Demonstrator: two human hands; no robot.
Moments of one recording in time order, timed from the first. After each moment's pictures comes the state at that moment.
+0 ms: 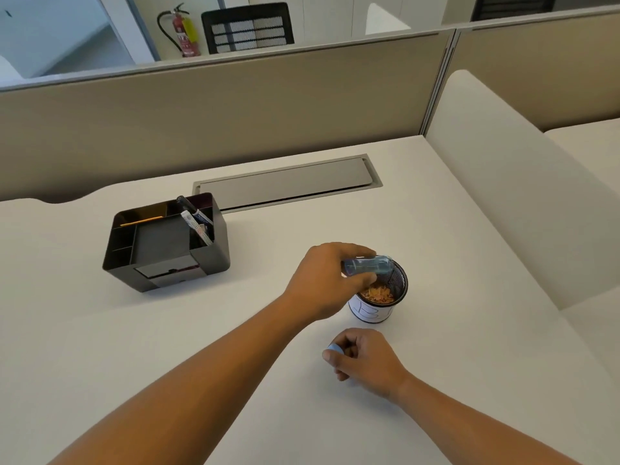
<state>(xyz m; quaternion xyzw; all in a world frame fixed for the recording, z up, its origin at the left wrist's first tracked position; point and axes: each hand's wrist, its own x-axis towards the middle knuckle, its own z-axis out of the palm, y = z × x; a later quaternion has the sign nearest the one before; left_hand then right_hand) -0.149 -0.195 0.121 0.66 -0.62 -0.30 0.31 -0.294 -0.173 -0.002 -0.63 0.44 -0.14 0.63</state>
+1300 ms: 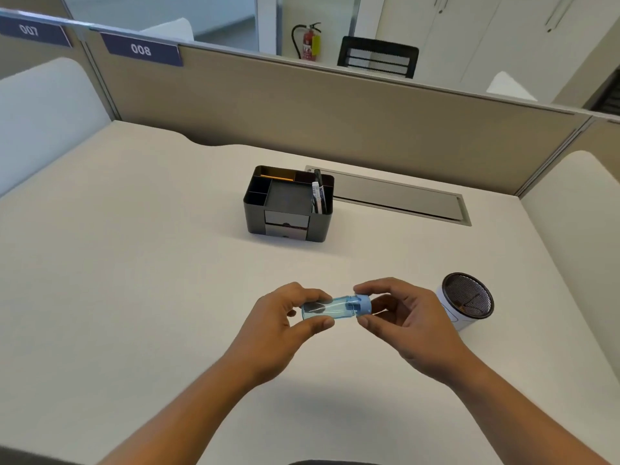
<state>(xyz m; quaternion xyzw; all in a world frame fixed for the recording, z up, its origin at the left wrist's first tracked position) -0.056 0.049 0.124 0.73 -0.43 -0.27 0.46 -0.221 -0.102 0.134 -0.75 0.25 -0.18 0.59</state>
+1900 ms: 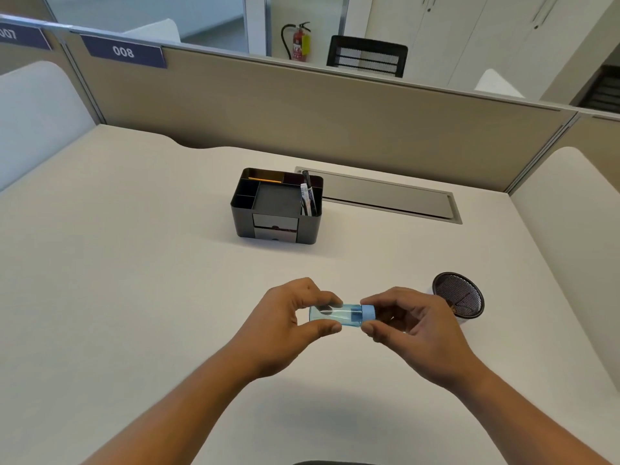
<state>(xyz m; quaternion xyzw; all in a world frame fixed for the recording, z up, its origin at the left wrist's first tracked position) -0.059 0.026 0.136 0.72 -0.49 -0.28 0.41 -0.239 -0.113 0.137 -0.78 0.23 -0.22 0.53</state>
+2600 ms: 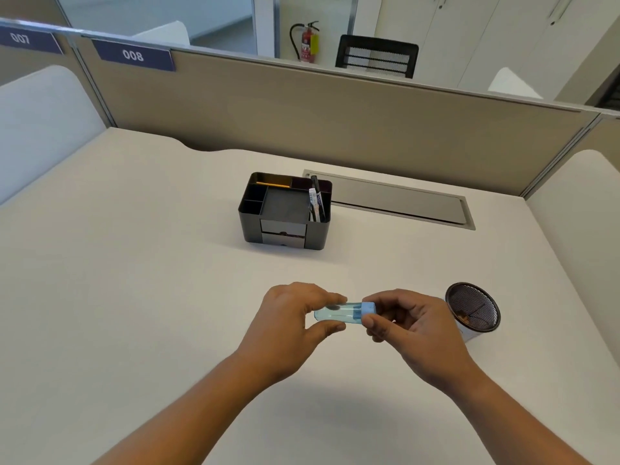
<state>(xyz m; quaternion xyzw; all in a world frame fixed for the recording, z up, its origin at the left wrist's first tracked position) -0.048 0.014 0.121 0.75 -0.53 -0.15 0.37 -0.217 -0.117 0.132 -0.73 0.27 -0.24 0.59</state>
